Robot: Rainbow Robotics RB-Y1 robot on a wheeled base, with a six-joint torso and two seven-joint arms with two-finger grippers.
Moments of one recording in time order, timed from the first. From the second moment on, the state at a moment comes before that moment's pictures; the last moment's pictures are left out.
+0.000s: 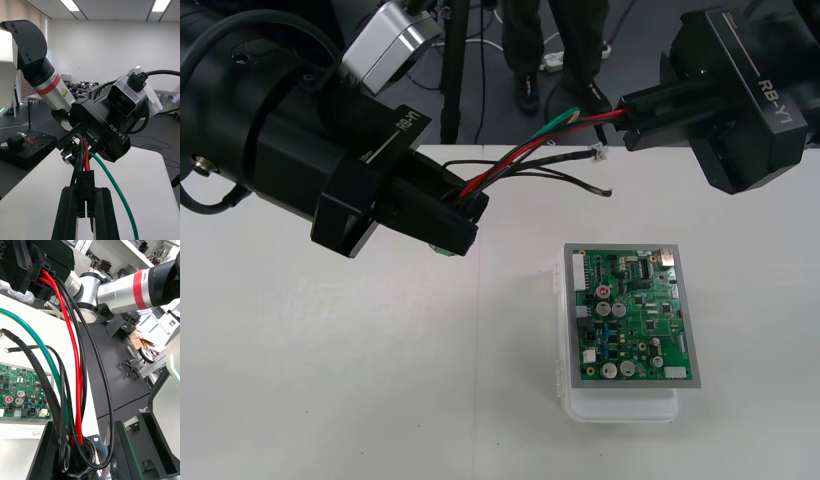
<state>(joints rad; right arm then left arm) -0.67 -0.66 -0.02 -1.71 0.86 -1.57 -0.32 -0.68 0.68 -0.09 -2.01 -1.13 -1.55 1.20</state>
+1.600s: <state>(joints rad) -0.63 -0.78 -0.02 -1.80 0.92 -1.57 -0.48 -0.64 0.68 -0.03 -2.00 -1.13 -1.55 1.17</state>
